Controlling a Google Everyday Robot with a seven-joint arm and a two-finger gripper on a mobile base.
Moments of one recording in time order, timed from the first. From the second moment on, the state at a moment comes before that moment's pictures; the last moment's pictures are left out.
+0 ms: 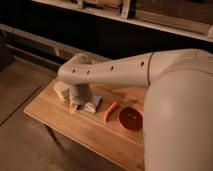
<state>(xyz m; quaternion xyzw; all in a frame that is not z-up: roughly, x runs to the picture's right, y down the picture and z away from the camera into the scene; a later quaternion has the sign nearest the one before) -0.108 0.103 0.703 -0.26 0.23 0.64 0.68</state>
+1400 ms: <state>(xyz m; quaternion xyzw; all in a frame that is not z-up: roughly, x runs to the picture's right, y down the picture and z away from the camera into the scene) -0.066 0.048 0.726 -0.21 0.21 0.72 0.62</state>
